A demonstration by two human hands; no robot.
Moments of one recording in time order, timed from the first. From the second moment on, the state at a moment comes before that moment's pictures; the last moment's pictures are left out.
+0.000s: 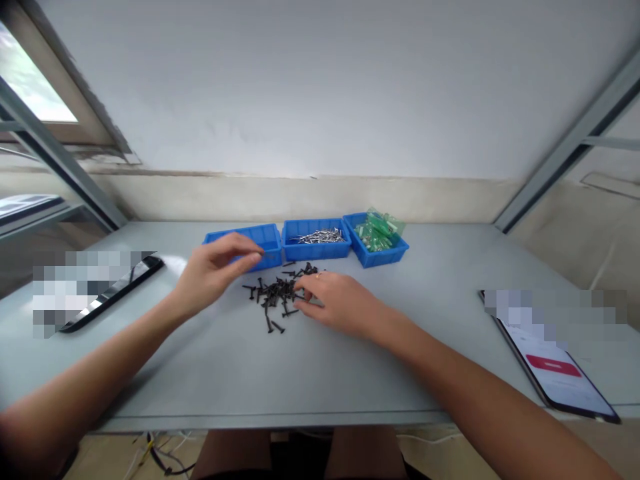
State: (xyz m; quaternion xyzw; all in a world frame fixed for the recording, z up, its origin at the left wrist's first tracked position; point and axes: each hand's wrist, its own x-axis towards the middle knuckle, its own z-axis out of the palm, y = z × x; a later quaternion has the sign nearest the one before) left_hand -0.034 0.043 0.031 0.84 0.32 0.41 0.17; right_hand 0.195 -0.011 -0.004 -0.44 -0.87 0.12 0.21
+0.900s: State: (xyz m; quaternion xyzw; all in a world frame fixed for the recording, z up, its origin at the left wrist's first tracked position) left_hand -0.018 0.027 0.009 0.94 0.24 0.21 0.11; right_hand 0.190 -0.016 -0.001 -0.41 -0.86 0.03 0.29
